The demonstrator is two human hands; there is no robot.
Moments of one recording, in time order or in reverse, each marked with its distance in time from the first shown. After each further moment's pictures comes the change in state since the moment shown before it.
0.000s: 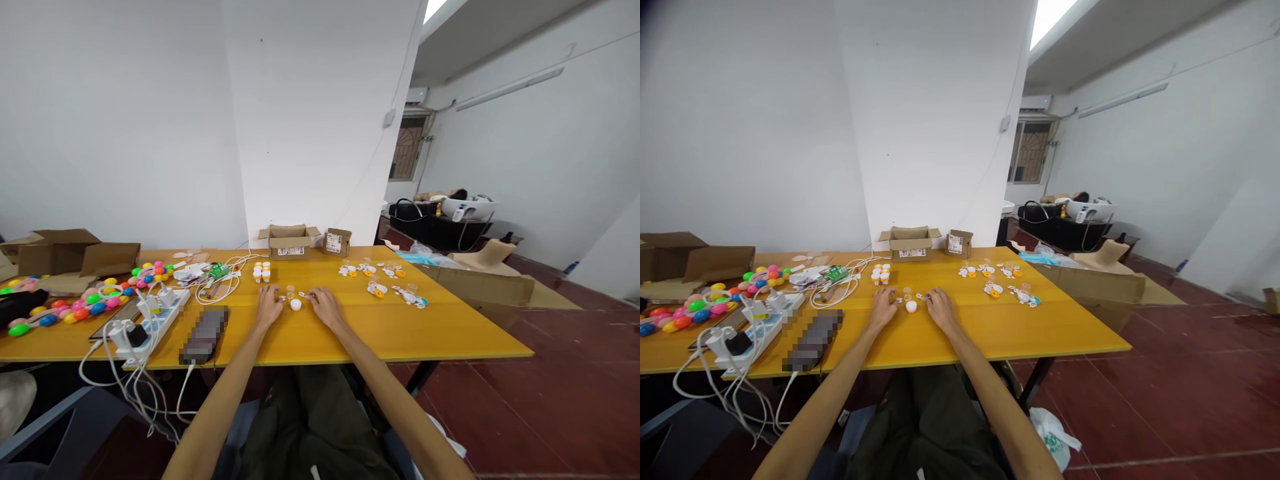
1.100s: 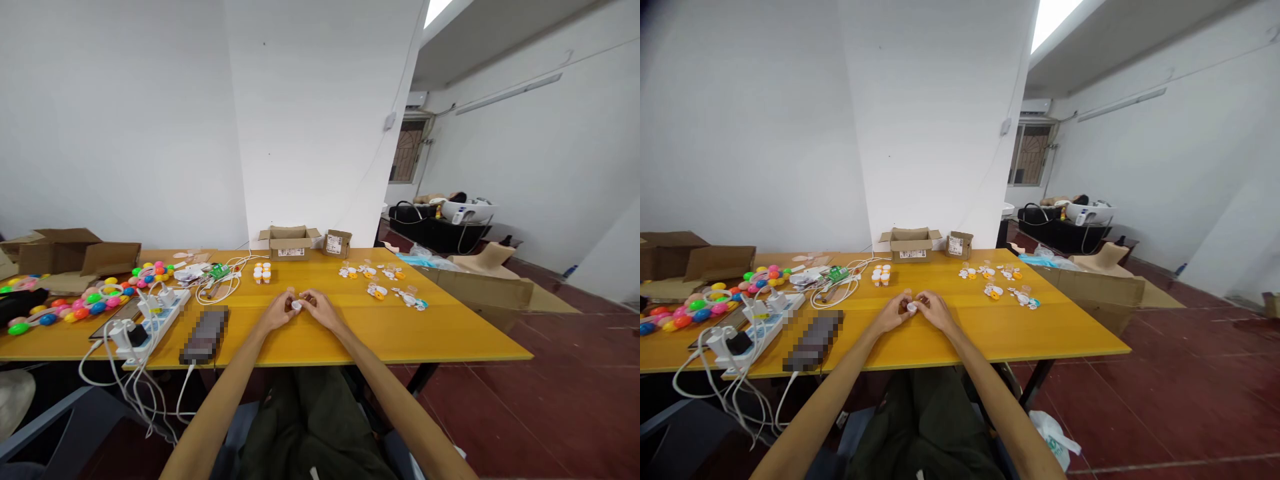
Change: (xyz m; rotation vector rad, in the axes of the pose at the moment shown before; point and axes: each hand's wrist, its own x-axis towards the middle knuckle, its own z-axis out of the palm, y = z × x) left_hand -0.013 0.026 0.003 -0.229 -0.377 0.160; right_hand -0.002 -0.022 -0.003 0.321 -0.124 -0.062
